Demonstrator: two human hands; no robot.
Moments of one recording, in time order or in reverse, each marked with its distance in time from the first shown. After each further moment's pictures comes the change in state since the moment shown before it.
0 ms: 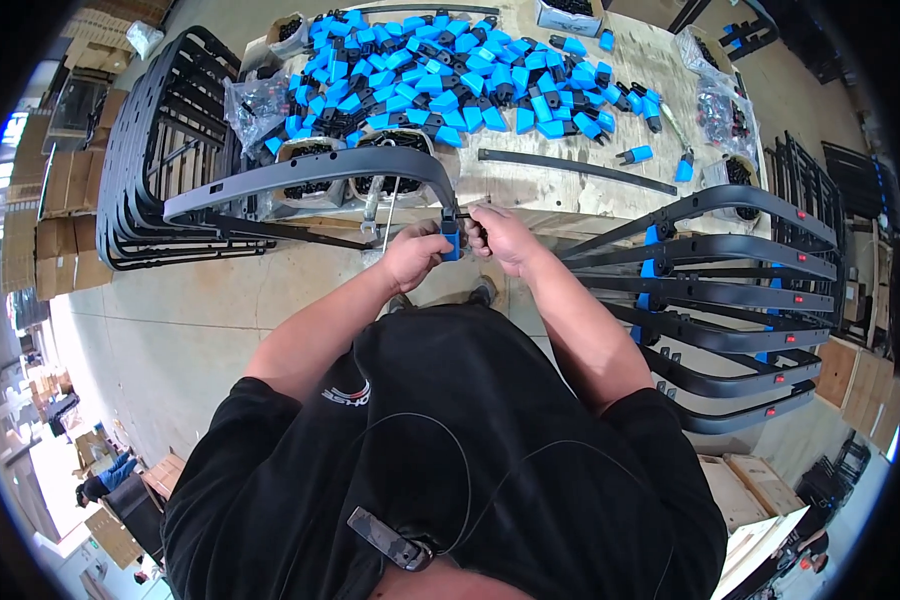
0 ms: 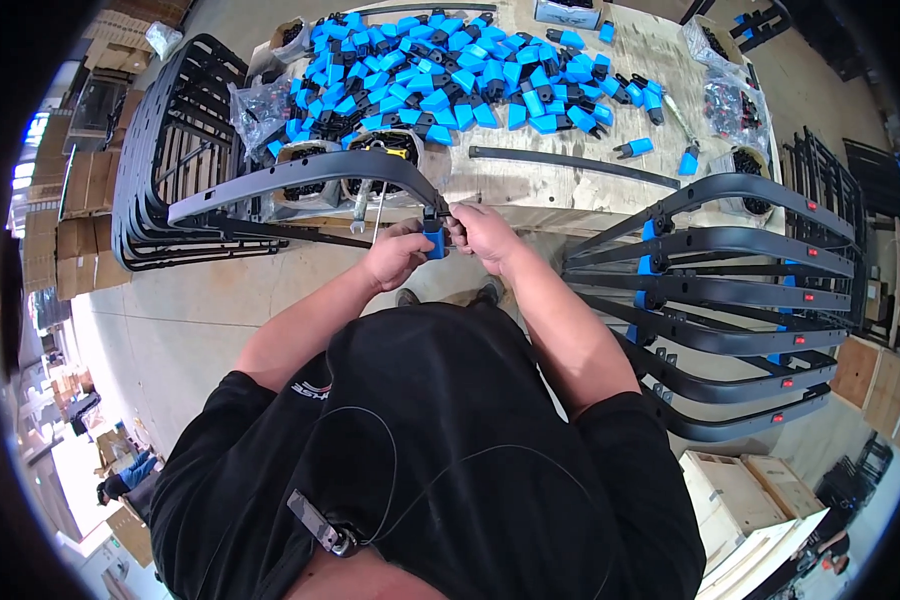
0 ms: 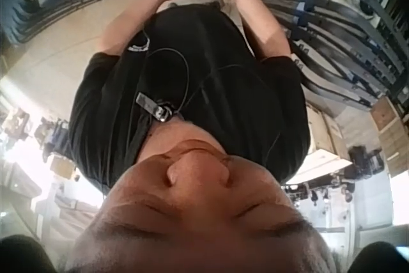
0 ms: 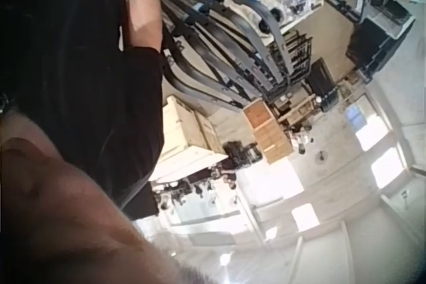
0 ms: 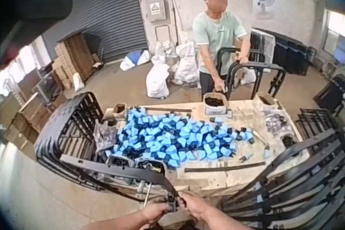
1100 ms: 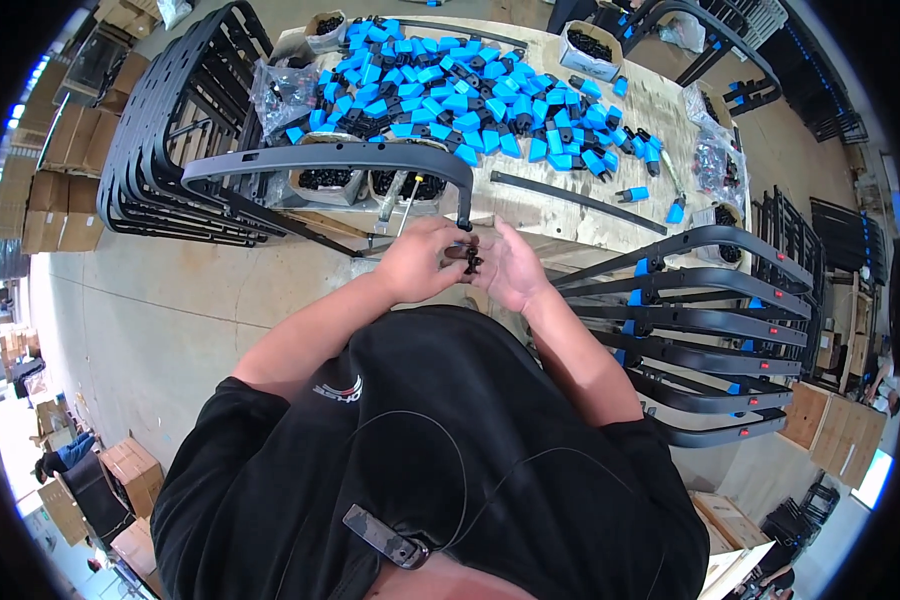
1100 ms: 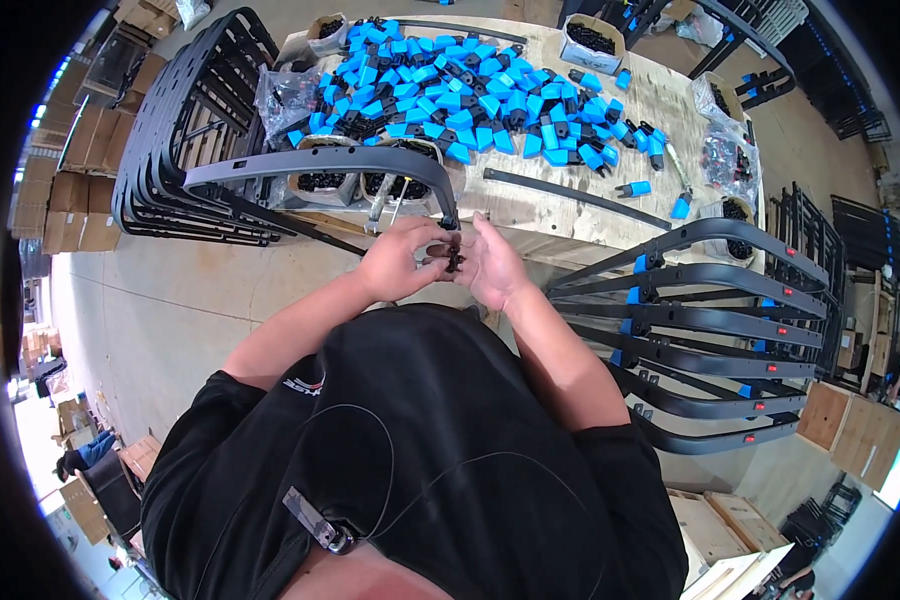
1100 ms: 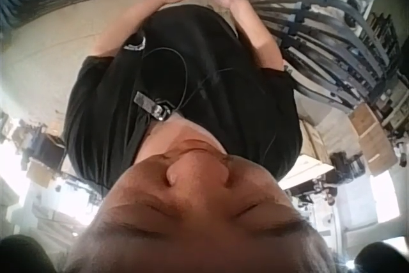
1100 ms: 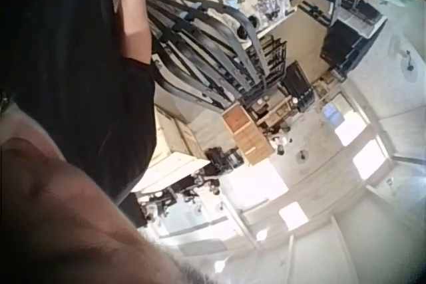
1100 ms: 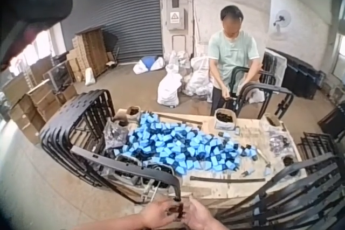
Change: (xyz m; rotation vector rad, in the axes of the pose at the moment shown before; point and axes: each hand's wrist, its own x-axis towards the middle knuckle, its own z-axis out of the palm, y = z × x) left_hand -0.058 0.043 0.028 1.379 0.127 0.864; right_hand -0.049 -0.017 0.044 0.304 -0.187 0.074
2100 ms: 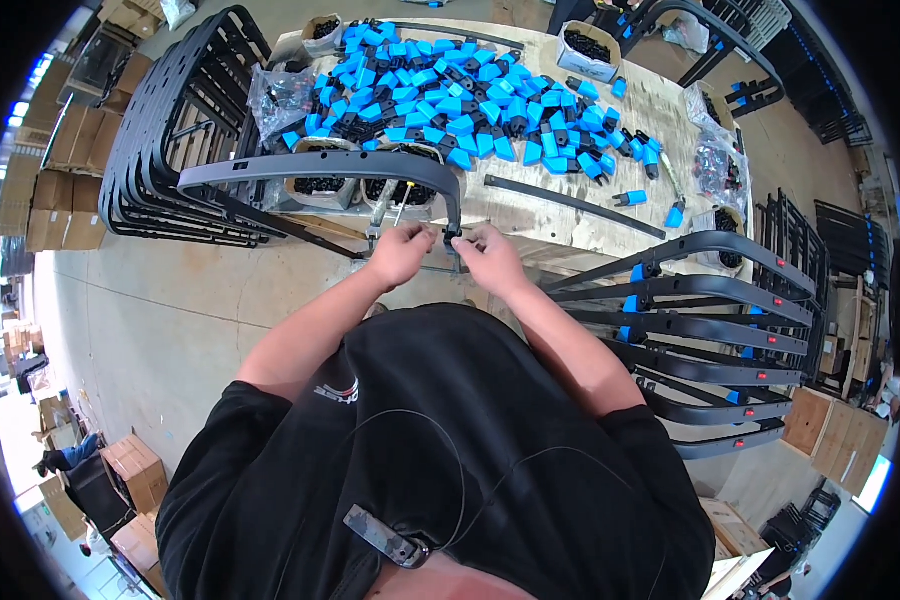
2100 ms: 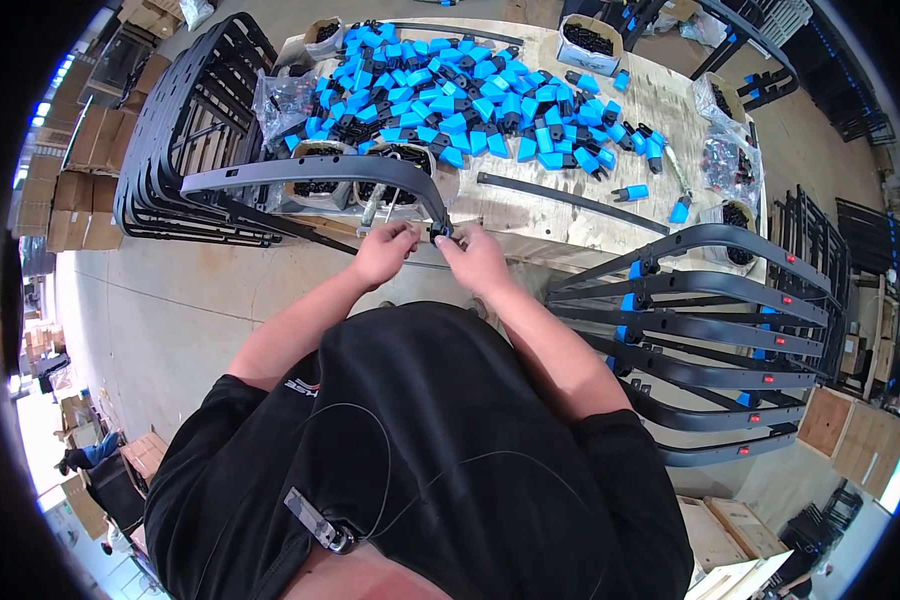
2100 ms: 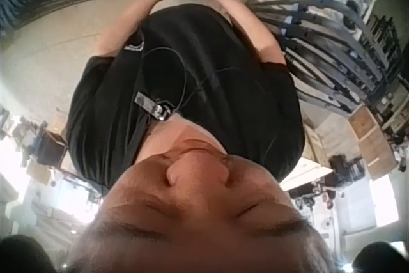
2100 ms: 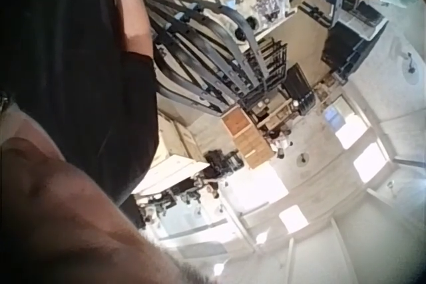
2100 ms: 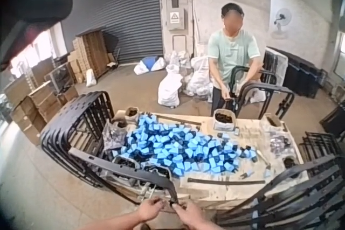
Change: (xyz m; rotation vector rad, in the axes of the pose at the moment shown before) left_hand -0.002 -0.060 0.051 -0.497 0.049 -0.655; right_hand 0.030 0.014 -0.029 -1.060 0.483 -0.427
